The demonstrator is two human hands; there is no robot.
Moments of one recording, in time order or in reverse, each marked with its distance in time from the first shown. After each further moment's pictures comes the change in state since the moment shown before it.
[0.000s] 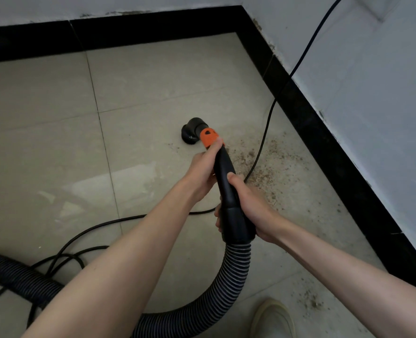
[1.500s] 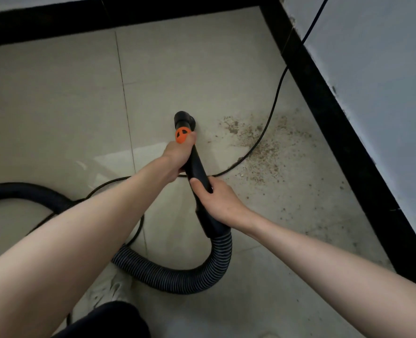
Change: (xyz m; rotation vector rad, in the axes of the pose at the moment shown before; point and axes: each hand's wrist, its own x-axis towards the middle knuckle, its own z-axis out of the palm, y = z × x) left_hand -0.052 -0.017 -0.046 0.382 0.376 -0.026; right_hand -0.030 0.051 0.036 -0.490 -0.059 -0.259
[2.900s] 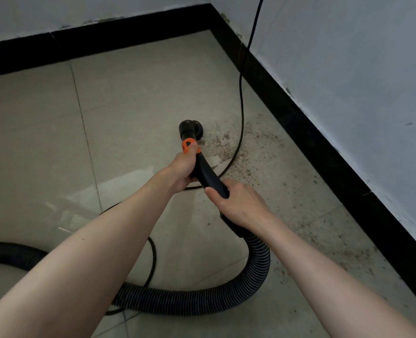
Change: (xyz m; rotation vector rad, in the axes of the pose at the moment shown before) left_hand 0.007 -0.007 0.082 -0.085 -0.240 0.063; right_hand -0.013 0.054 -0.063 -0.427 0.242 0.072
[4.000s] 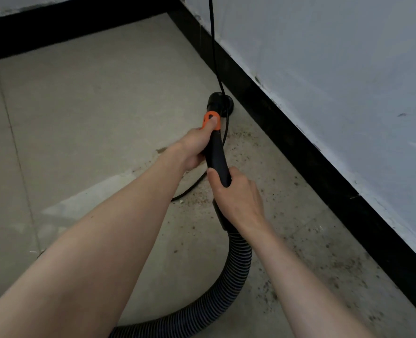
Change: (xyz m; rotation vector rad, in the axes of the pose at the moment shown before) left_hand 0.072 0.033 0.116 0.169 -0.245 0.023; right_hand 0.055 0.064 -0.020 0.290 0.294 0.213
